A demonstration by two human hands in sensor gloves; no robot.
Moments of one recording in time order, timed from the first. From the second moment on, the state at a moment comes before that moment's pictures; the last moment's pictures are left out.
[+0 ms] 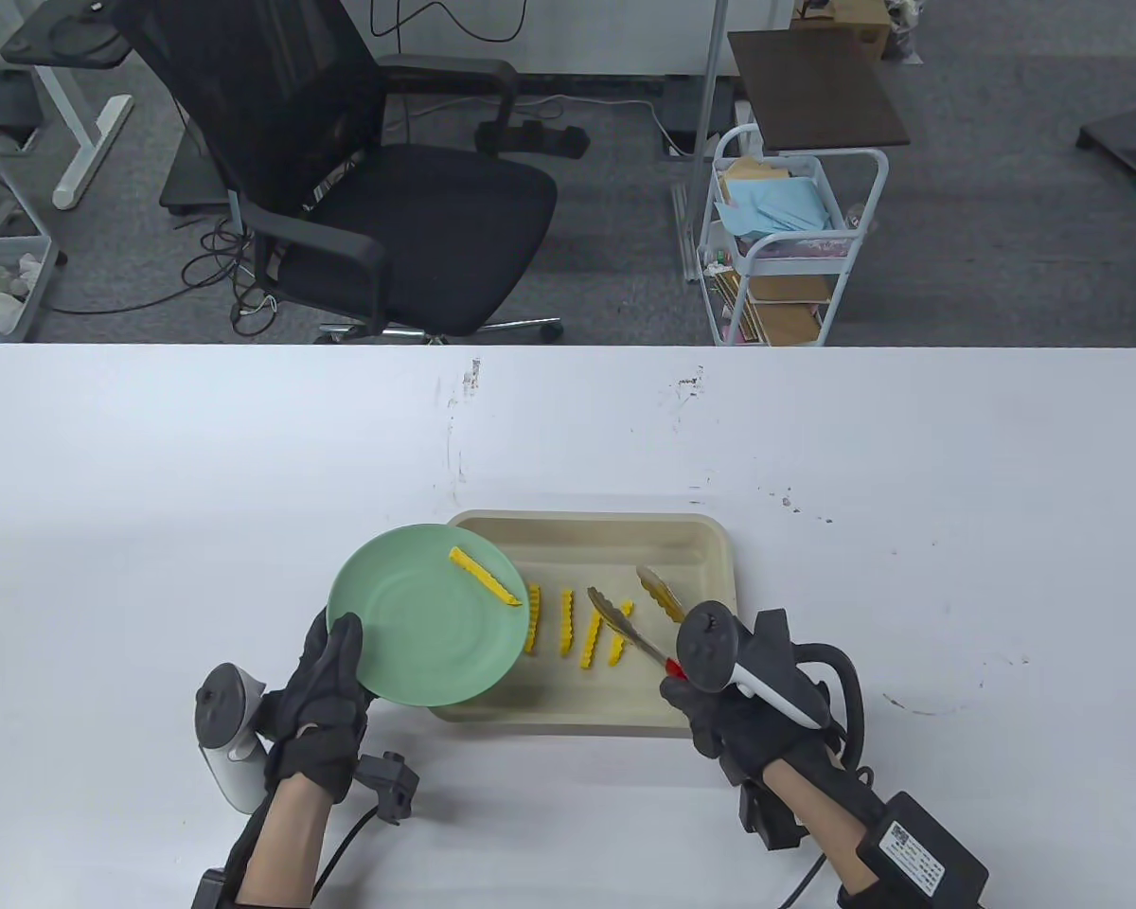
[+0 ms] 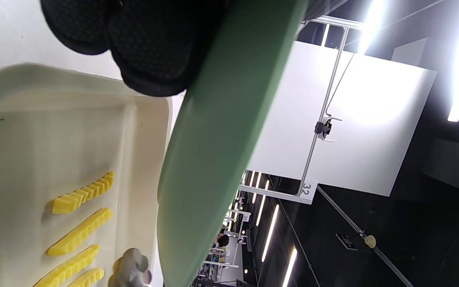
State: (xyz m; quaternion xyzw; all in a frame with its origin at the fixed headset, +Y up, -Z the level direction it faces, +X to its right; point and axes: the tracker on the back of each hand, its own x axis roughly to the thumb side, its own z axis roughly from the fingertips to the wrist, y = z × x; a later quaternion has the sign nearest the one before) left_hand -0.271 -0.767 -0.255 -0.01 0.01 0.77 0.64; right_hand 0.122 -0.691 -0.269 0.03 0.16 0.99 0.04
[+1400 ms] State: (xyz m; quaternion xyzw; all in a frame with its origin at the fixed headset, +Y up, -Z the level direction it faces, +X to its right) left_hand -0.273 -0.768 -0.255 -0.02 0.01 0.78 0.63; right_hand 0.085 -0.605 -0.252 0.14 -0.01 0.98 0.14
